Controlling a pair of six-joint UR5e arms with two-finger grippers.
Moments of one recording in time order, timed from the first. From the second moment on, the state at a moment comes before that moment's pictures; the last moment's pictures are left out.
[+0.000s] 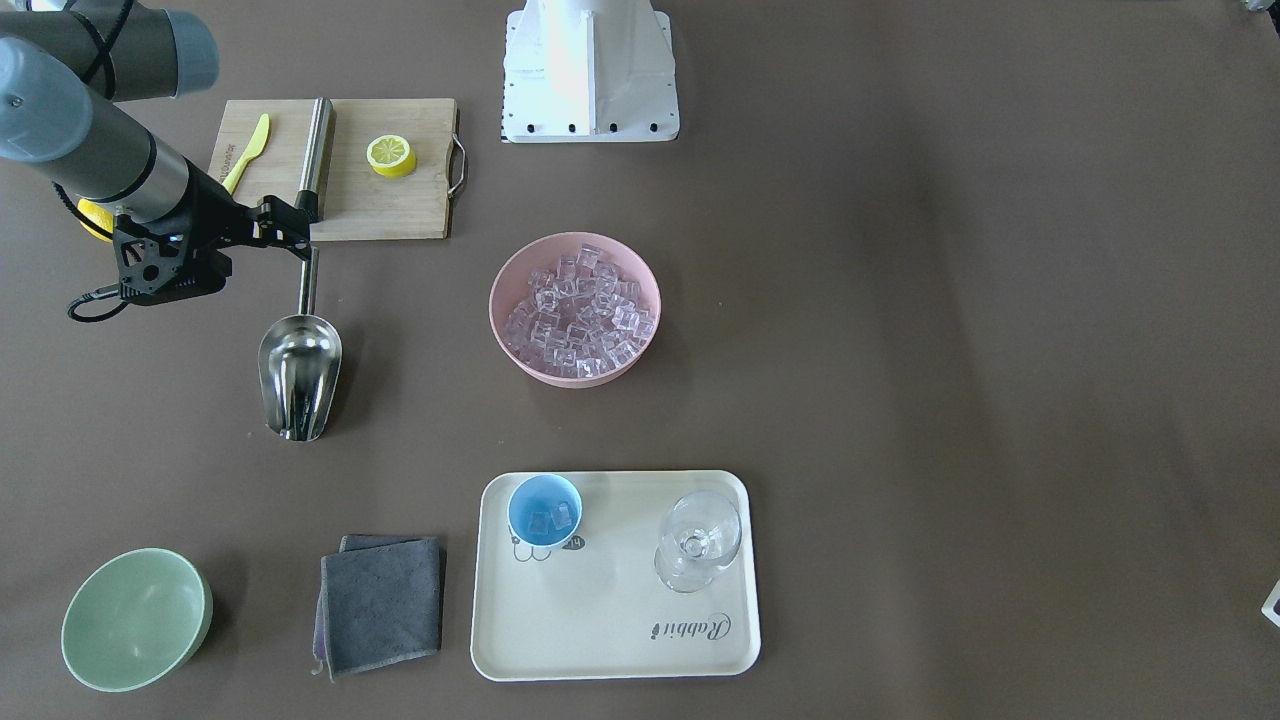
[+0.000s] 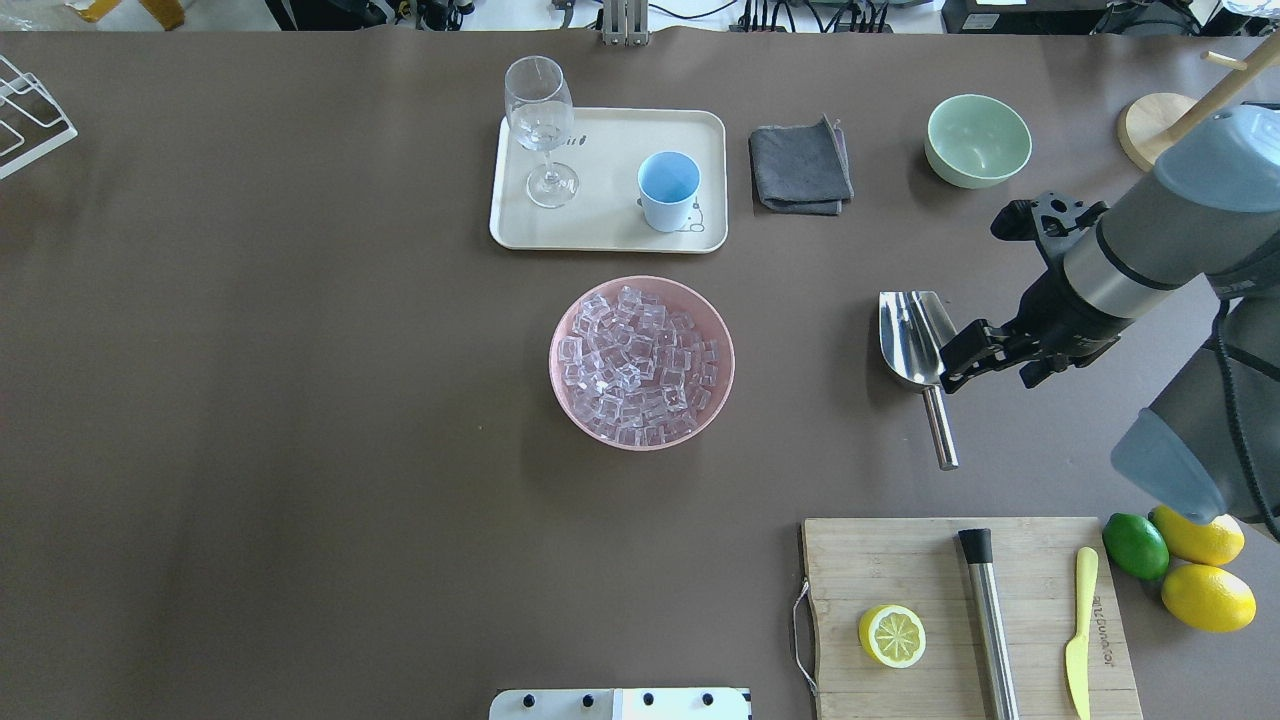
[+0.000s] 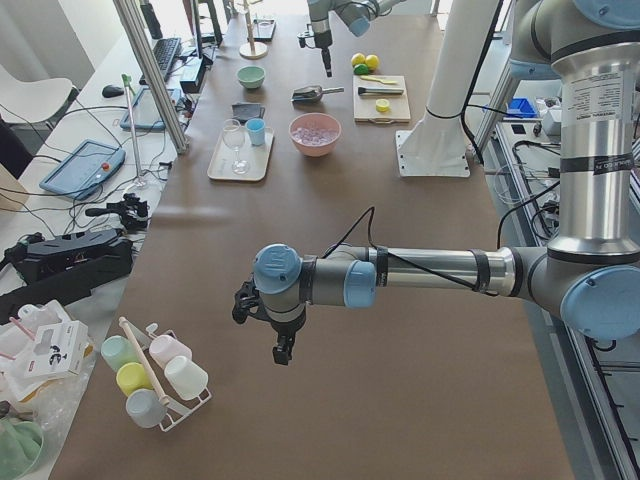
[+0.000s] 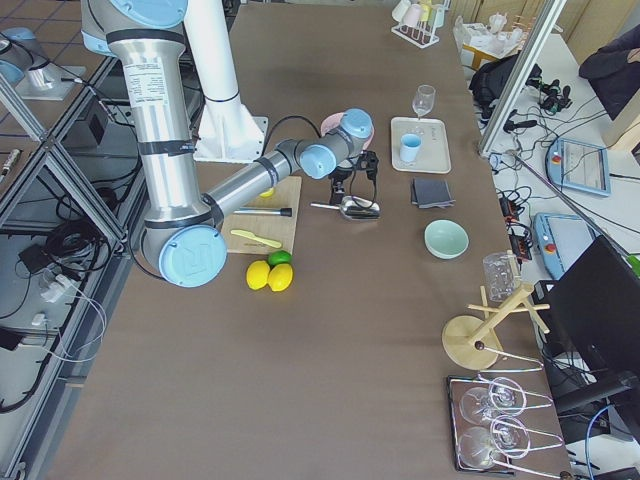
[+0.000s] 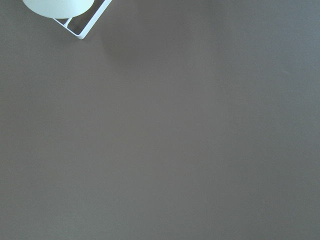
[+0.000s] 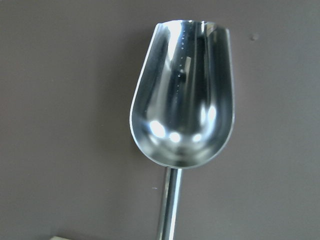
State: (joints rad) left arm -1.55 -1.49 -1.66 -1.59 -2.36 0.15; right arm 0.86 -1.42 1.94 -1.51 2.34 0.77
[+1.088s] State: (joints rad) left arm -1.54 -1.49 -1.65 -1.59 -2.35 0.15; right arm 1.30 -1.76 1.88 -1.56 2.29 0.07
